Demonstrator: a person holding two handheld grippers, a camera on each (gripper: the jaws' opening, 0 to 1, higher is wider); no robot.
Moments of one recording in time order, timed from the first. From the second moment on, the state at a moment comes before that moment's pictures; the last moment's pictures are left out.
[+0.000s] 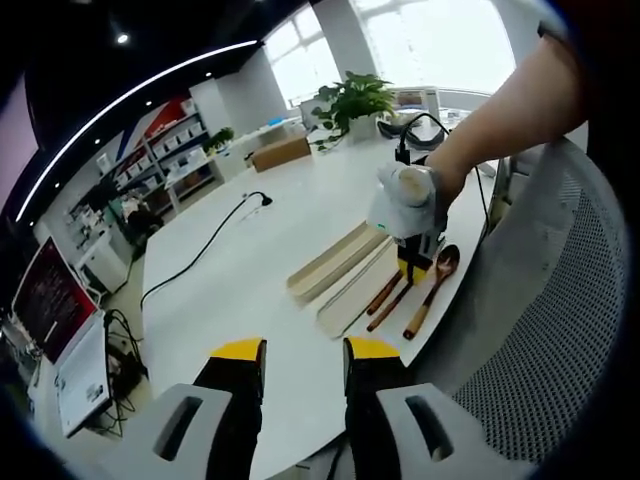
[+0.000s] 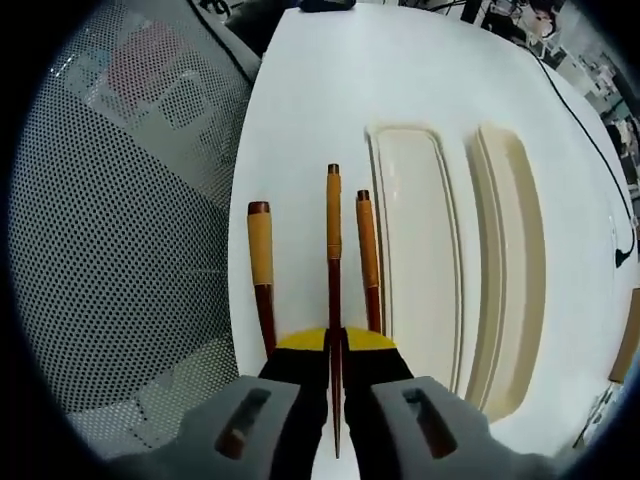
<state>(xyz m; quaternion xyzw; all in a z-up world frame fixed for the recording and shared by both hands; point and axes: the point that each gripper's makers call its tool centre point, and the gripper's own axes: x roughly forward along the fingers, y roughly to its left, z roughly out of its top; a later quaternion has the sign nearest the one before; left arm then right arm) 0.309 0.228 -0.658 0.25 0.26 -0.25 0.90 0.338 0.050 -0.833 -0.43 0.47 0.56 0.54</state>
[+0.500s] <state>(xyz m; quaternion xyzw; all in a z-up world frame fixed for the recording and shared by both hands) 0.309 0.229 -0.658 0.25 0.26 -0.24 0.90 0.339 0.049 -0.833 -0.45 0.46 0.55 0.53</state>
